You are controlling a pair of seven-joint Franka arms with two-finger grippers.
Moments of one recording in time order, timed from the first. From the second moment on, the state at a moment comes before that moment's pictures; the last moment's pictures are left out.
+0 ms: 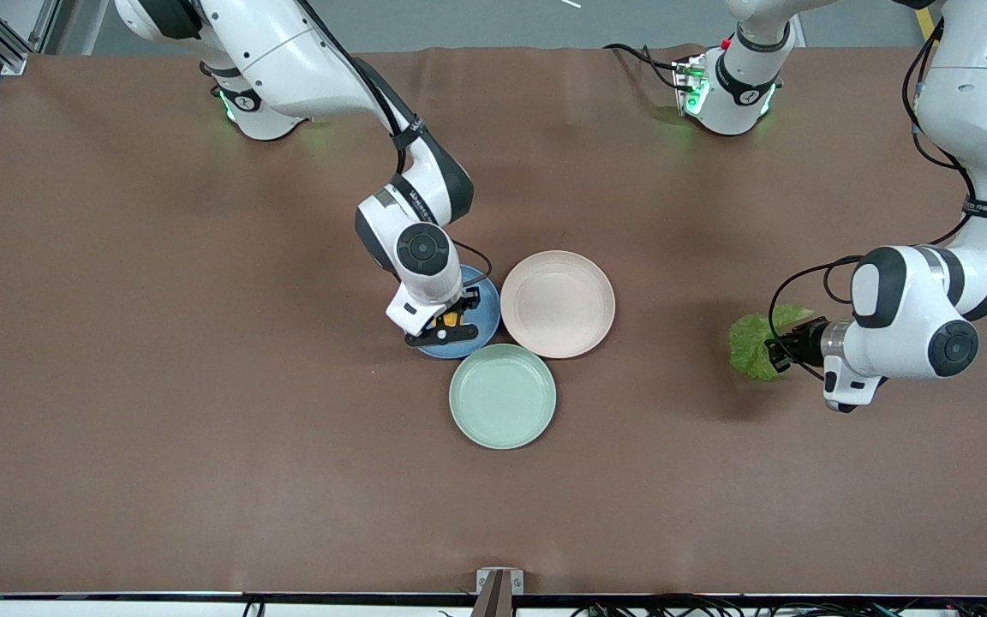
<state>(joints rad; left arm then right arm) 0.30 0.59 -0.32 -1.76 0.03 2.04 -0.67 0.69 0.68 -0.01 -1.63 0.06 2.22 0.52</state>
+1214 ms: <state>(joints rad) 0.30 0.33 -0.42 -1.38 0.03 1.54 -0.66 0.03 0.41 -0.04 -1.86 -0.02 2.06 0.04</state>
